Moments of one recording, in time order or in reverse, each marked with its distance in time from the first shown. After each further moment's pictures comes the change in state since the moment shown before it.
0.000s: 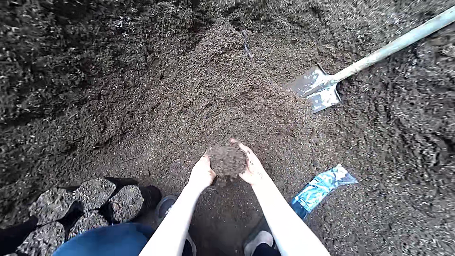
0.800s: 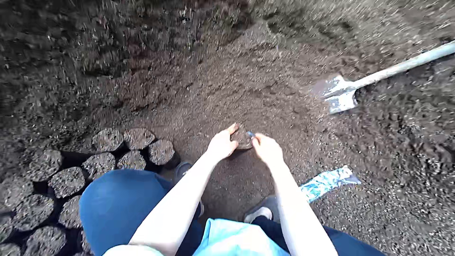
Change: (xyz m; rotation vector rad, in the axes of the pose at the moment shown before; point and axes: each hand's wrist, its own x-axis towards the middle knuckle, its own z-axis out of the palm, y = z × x) left_hand -0.070 -0.014 -0.014 -0.219 0.142 0.303; right_hand -0.076 -0.008 0.049 -1.814 0.240 -0.116
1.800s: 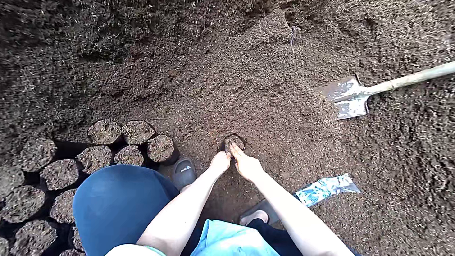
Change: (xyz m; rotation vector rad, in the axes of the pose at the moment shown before) left_hand 0.016 -0.073 0.074 -0.213 -0.100 -0.494; right_hand 0.020 0.006 0.086 -0.344 -0.407 -0.326
